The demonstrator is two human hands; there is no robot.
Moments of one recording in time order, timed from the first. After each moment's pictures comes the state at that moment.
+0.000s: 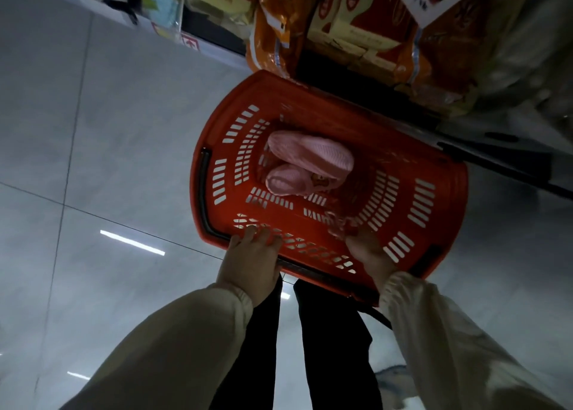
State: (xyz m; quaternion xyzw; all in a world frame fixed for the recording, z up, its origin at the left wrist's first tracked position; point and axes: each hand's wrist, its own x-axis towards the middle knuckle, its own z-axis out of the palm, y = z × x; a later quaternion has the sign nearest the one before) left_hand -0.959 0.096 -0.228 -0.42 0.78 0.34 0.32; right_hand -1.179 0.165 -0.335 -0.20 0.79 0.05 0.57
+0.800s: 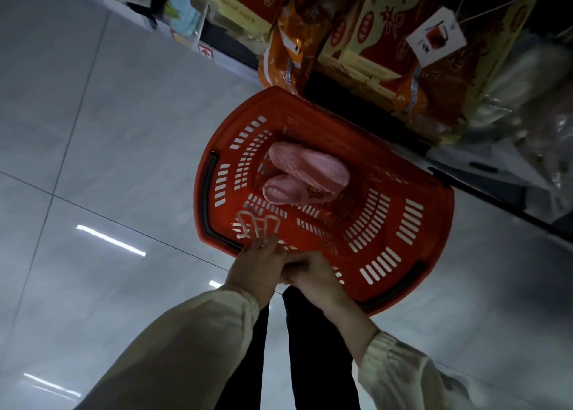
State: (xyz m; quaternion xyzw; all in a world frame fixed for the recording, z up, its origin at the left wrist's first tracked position) left_hand -0.972 0.107 -0.239 -0.42 0.76 0.37 0.32; right_hand -1.101 0.150 -0.247 -0.22 0.65 -0.12 0.72
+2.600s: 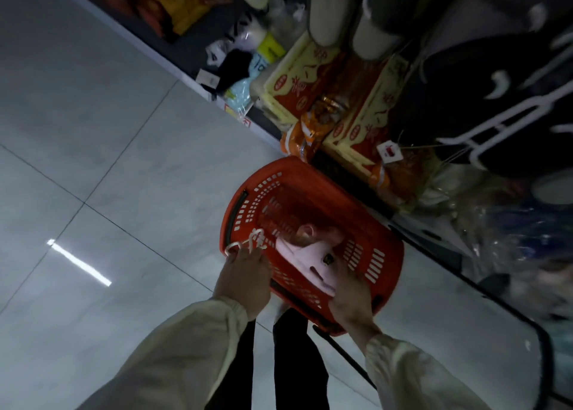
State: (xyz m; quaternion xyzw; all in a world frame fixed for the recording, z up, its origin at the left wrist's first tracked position) left_hand -0.951 0.071 -0.089 -0.51 0.75 0.29 0.30; right_hand -1.171 0.138 -0.160 -0.56 0.73 0.17 0.36
